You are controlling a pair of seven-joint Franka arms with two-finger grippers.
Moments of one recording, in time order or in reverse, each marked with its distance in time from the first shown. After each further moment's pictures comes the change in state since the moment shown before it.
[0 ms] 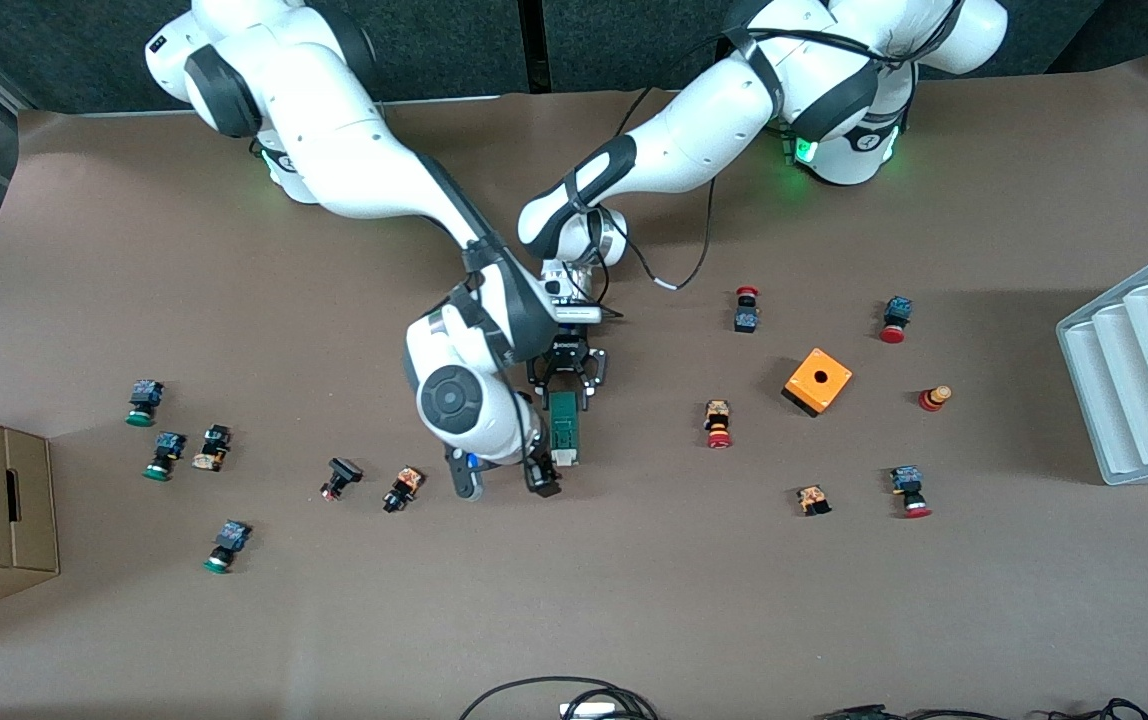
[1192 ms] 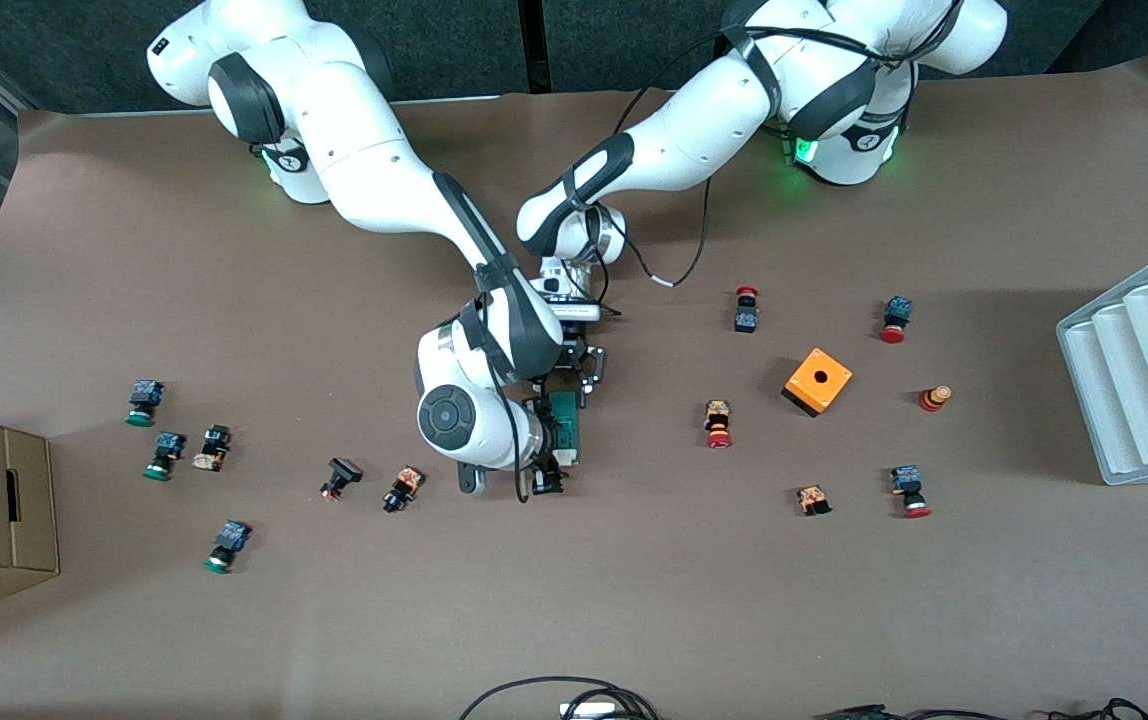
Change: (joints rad) left arm -0.004 0.000 0.004 0.000 0.000 0.000 -0.014; right arm 0.031 0.059 -0.075 0.002 0.202 0.004 0.035
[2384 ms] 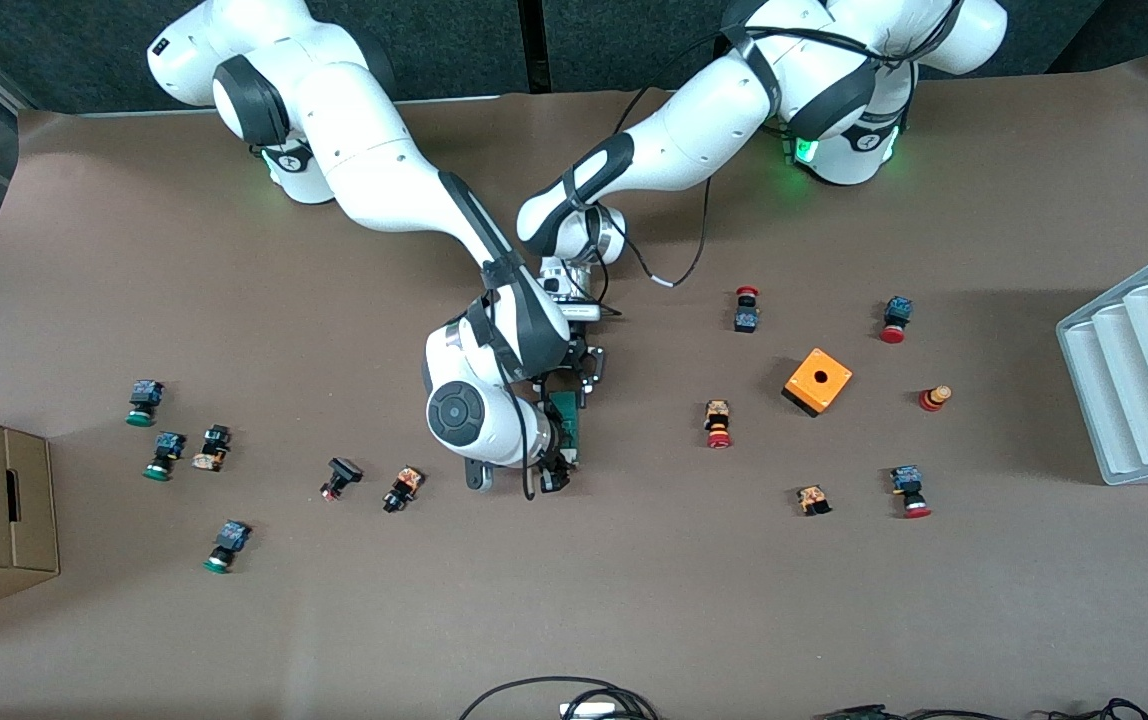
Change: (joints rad) left arm 0.000 0.000 0.000 0.000 0.000 0.000 -0.001; right arm 0.009 0.010 0.006 0.014 0.000 0.009 0.035
